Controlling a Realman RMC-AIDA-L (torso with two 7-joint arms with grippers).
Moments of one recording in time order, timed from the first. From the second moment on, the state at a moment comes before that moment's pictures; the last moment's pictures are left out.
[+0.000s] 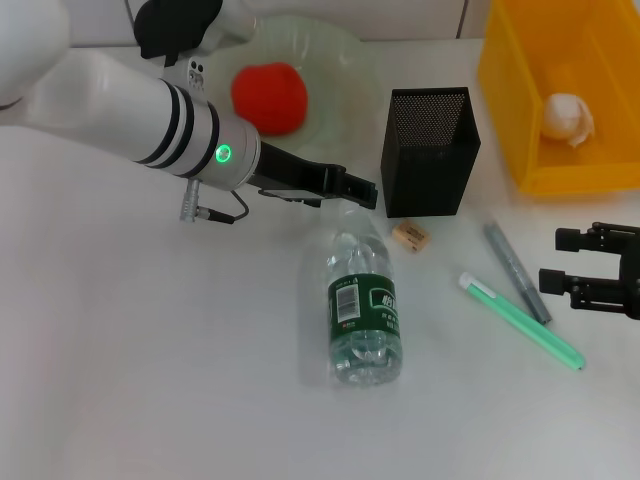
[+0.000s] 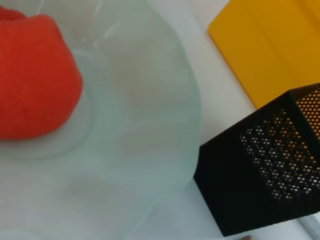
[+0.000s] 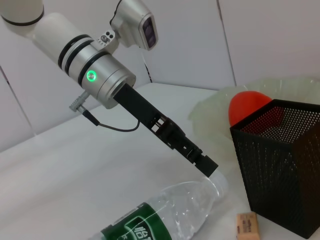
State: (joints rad) left arm -0.87 -2.08 1.42 0.65 2.12 0.99 -2.71; right arm 0.36 2.00 -0.58 -0.70 -2.06 -1.69 1.36
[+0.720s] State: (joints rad) left arm -0.87 -2.08 1.52 0.62 2.08 0.92 -2.73; right arm 0.39 2.00 -0.58 -0.70 -2.08 -1.66 1.37
